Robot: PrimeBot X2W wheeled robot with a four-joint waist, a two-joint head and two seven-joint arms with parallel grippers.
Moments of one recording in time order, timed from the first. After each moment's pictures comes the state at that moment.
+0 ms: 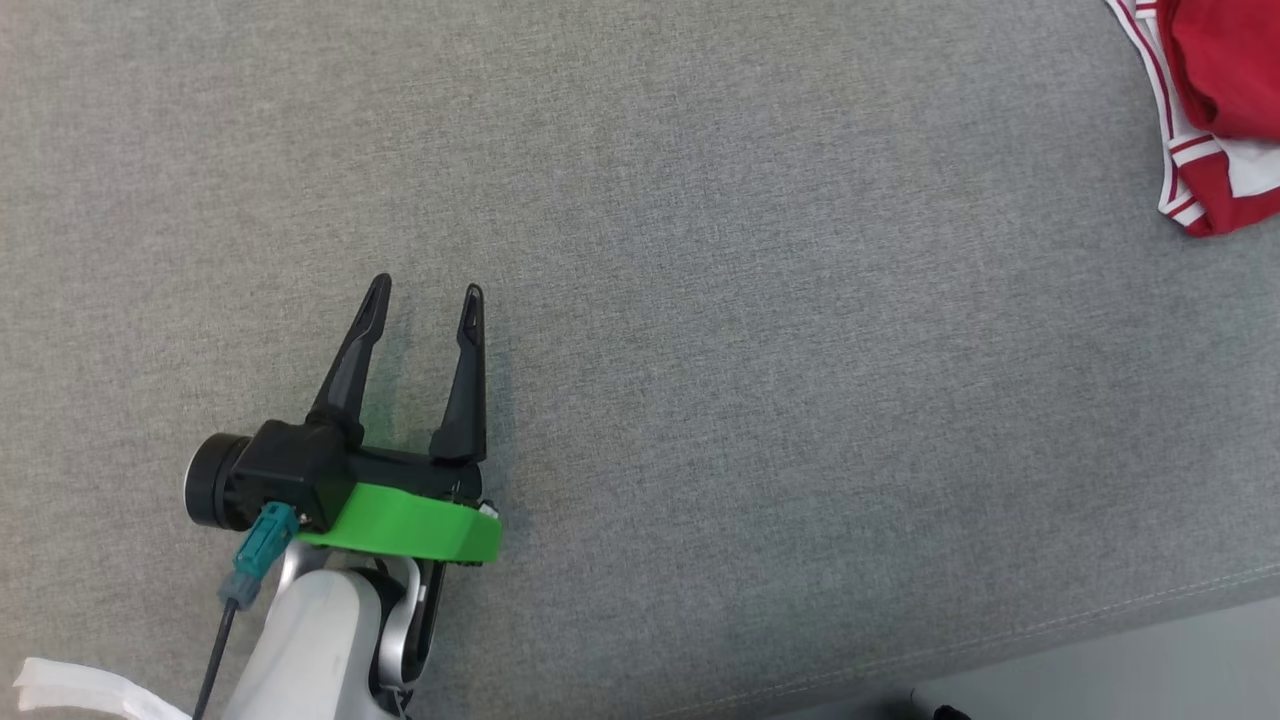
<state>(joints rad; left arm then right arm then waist) -0.26 0.12 -0.30 0.05 -0.29 0.01 -0.23 -1.09 -0.52 0.02 1.08 0.21 0.13 -0.25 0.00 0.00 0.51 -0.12</state>
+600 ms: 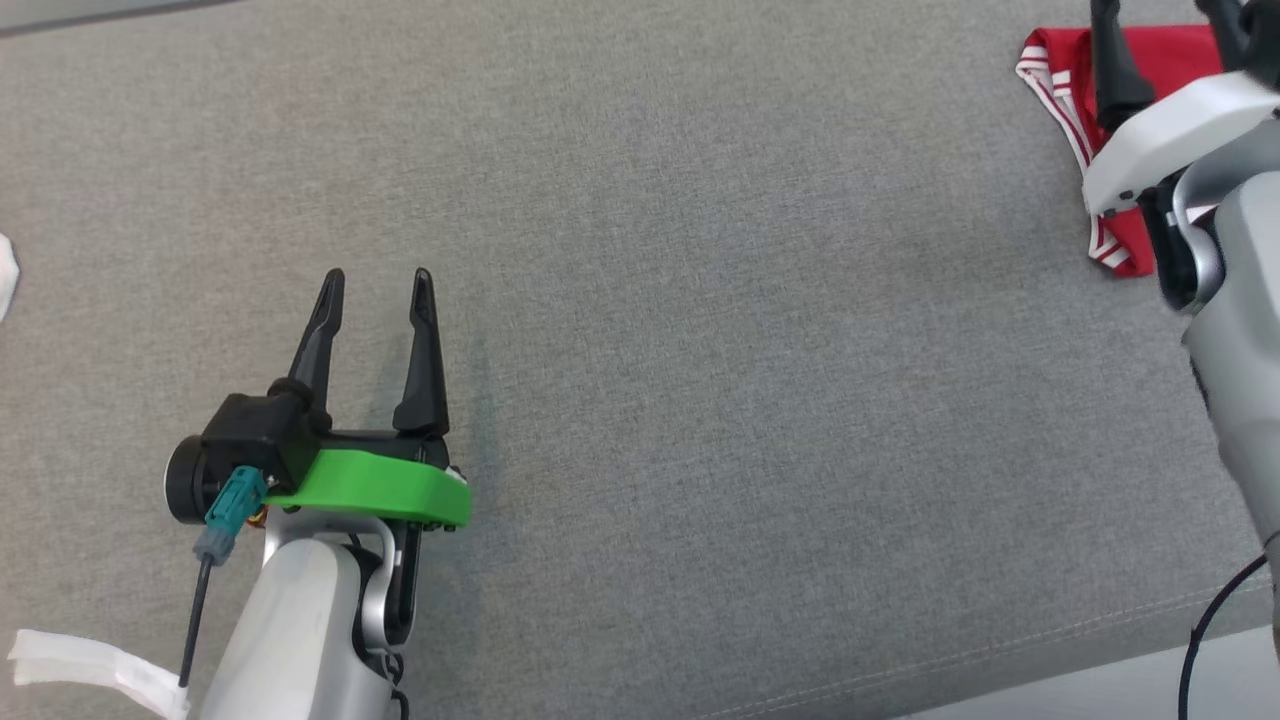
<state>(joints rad) -0.33 0.09 -0.23 0.21 -0.33 0.02 -0.26 -0.98 -0.36 0.24 0.86 0.30 0.13 -0.26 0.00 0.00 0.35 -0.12</state>
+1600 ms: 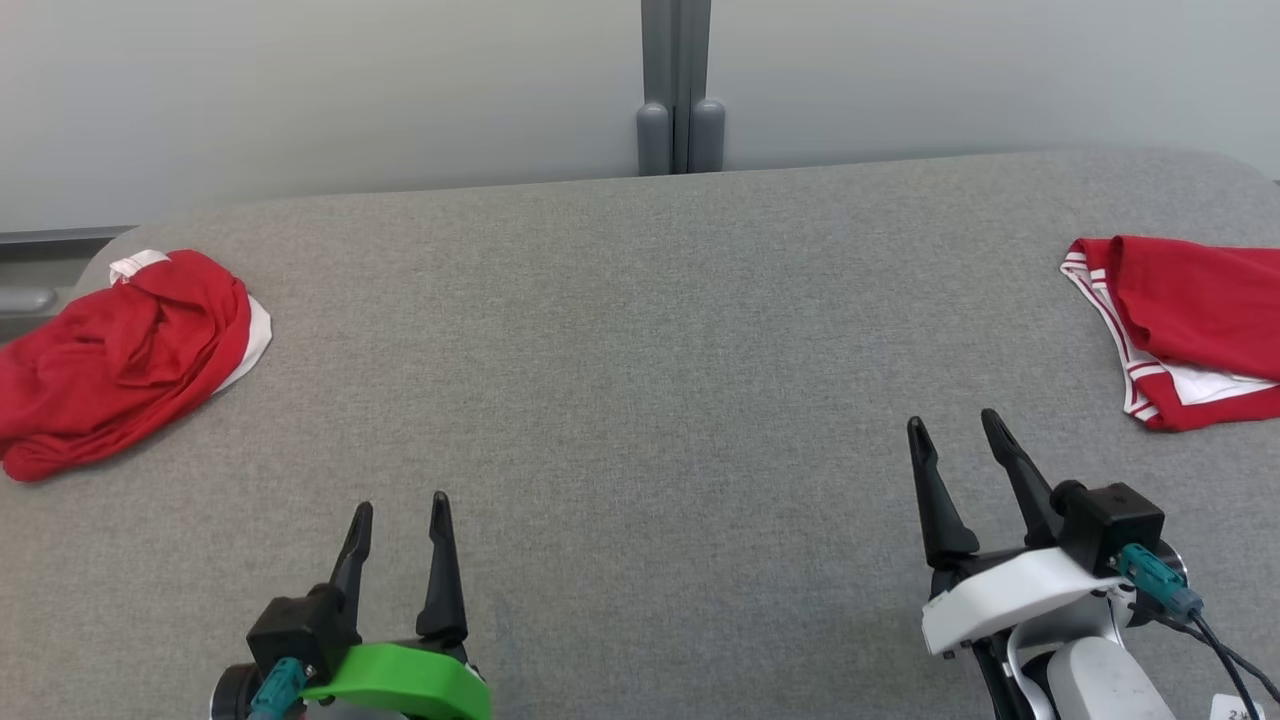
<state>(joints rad) -0.01 0.05 -0.20 0.22 -0.35 0.05 -0.26 -0.08 -0.05 0.08 0.20 0.20 0.13 -0.21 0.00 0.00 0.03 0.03</state>
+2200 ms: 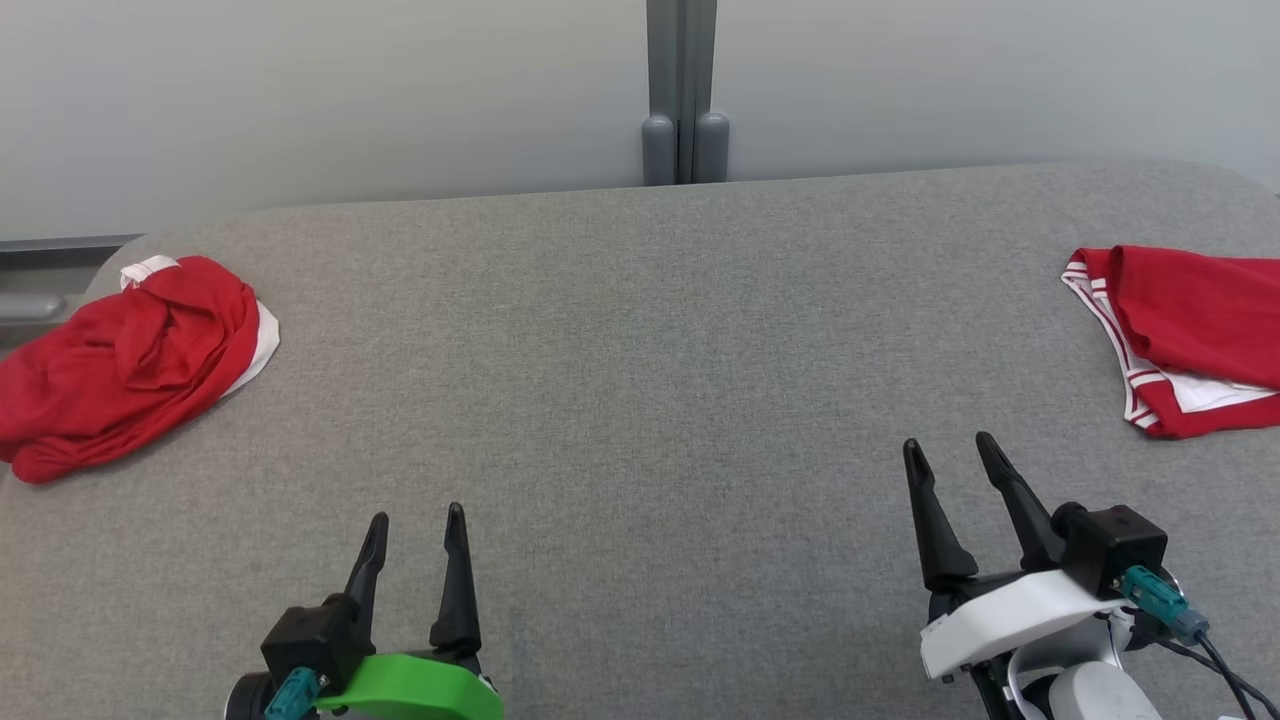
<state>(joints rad) 0.01 0.05 -0.24 0.21 -0.37 0.06 -0.26 -0.02 -0.05 0.10 0.13 0.24 0.13 -0.19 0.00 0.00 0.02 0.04</state>
